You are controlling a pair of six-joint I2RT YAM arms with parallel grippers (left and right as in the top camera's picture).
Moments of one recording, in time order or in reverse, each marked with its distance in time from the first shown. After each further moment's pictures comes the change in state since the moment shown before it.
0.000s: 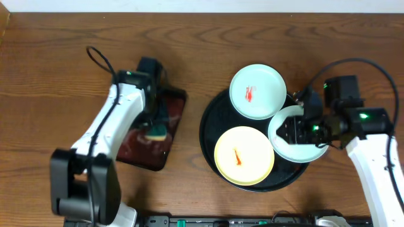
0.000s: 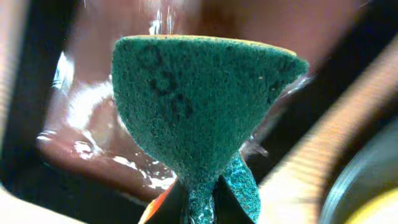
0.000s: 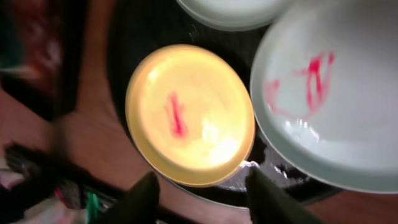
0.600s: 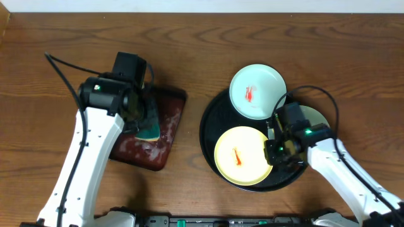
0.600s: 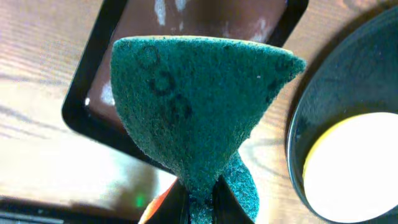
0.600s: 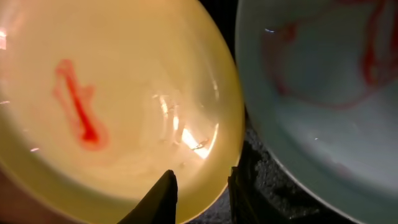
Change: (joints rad) left arm 0.000 -0.272 0.085 -0.236 0.023 0.007; right arm 0.281 0.102 -0.336 0.340 0.275 0.192
